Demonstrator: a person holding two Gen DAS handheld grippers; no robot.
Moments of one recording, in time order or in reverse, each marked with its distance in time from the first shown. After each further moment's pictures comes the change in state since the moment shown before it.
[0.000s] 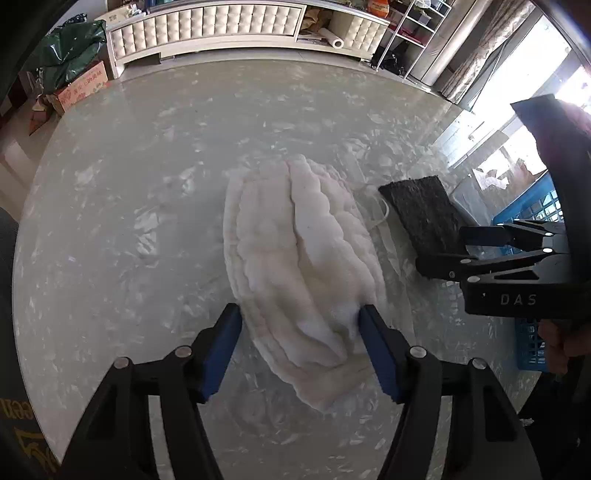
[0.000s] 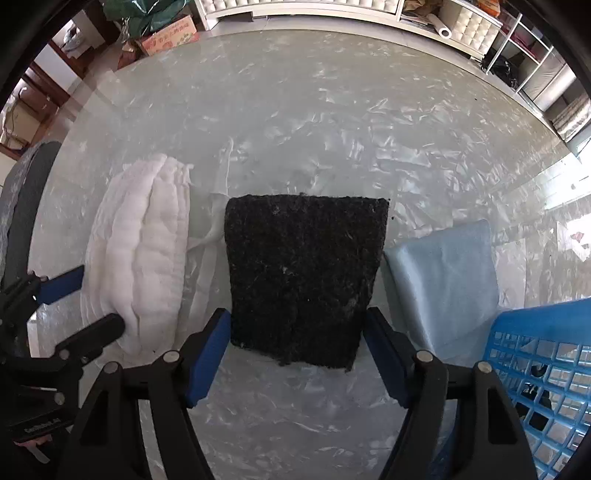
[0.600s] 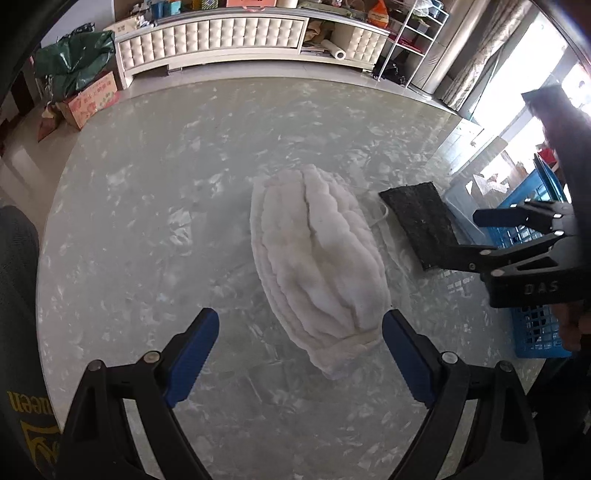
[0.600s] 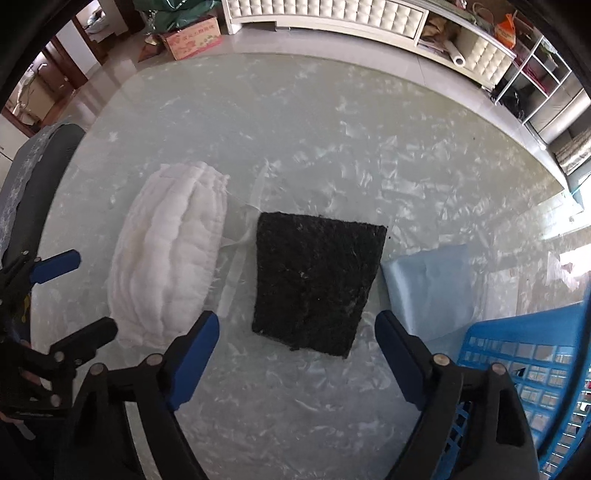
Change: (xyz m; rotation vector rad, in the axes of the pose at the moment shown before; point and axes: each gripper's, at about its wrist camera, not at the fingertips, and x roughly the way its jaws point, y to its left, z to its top) left arm -0.029 0.004 -0.017 0.004 -0.049 0.028; right arm -0.044 0.006 -0.004 -0.096 -0.032 -0.025
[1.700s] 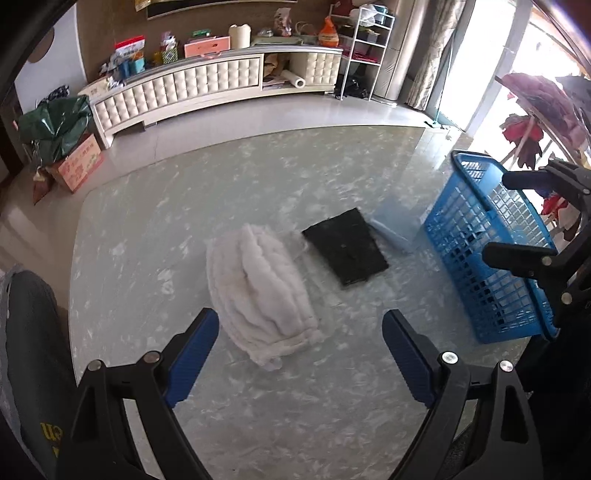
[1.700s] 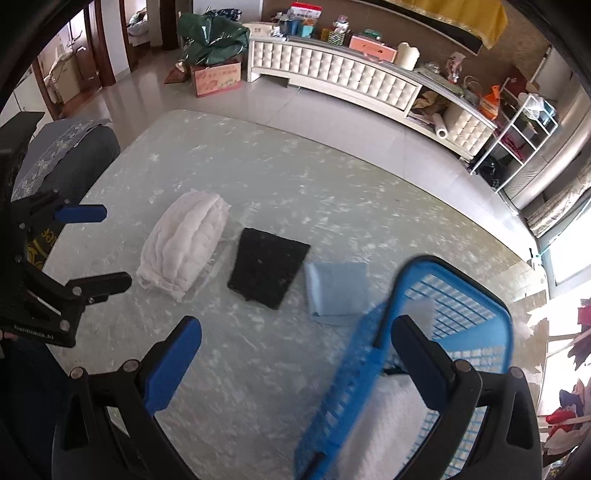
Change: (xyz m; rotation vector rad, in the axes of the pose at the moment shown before) left arm -0.067 -0.073 0.001 0.166 -0.112 0.020; right arm -0.121 -0.026 -0.062 -0.168 -0.241 -0.097
